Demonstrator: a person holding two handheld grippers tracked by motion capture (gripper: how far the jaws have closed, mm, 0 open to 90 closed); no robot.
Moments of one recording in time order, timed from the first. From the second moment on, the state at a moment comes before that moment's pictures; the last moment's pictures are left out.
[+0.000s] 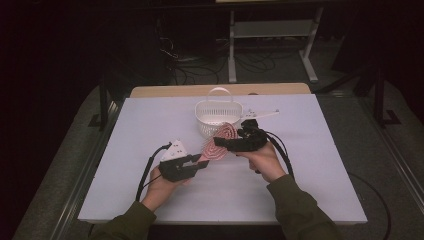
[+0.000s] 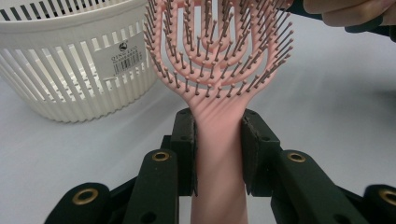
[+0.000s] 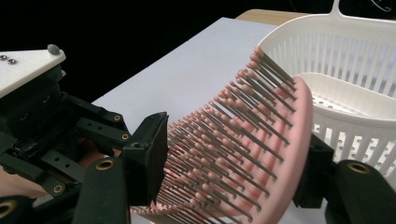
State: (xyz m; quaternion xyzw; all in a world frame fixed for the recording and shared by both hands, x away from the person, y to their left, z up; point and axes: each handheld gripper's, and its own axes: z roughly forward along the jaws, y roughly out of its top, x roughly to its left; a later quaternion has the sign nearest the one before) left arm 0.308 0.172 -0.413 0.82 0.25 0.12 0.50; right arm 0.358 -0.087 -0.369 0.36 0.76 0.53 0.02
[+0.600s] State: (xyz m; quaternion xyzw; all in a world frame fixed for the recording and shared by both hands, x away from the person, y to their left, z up) left arm 0.308 0.172 -0.414 0.82 0.25 0.13 0.49; right arm 0.359 -0.087 -0.368 0.37 0.75 0.55 0.00
